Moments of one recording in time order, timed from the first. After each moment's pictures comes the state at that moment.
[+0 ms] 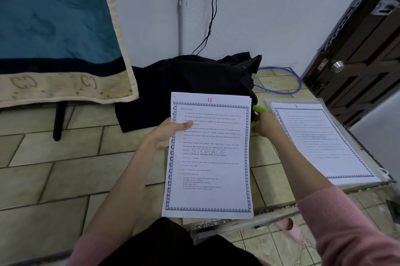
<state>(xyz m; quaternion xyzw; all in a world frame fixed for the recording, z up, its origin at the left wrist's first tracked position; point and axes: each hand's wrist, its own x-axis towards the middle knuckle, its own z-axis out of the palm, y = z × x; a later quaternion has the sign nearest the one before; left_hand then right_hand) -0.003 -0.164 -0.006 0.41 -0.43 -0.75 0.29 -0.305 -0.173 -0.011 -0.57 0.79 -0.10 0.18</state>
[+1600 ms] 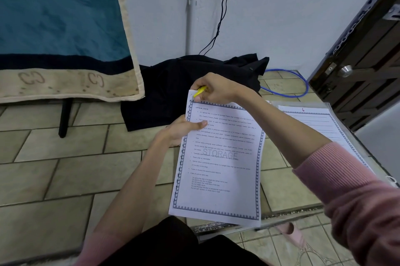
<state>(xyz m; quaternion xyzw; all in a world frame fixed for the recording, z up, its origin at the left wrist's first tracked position) -0.017 -0.170 -0.002 0.42 -0.44 -0.74 0.28 -0.160 -0.211 0.104 -0.83 0.49 -0.07 0.25</state>
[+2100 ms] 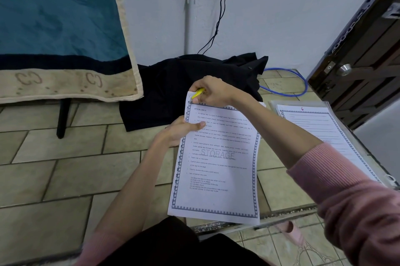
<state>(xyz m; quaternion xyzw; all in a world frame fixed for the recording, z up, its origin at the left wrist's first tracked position) -0.018 -0.169 -0.005 0.43 -0.46 -0.73 0.28 -0.159 -0.213 0.091 -0.83 0.50 -0.07 0.25</state>
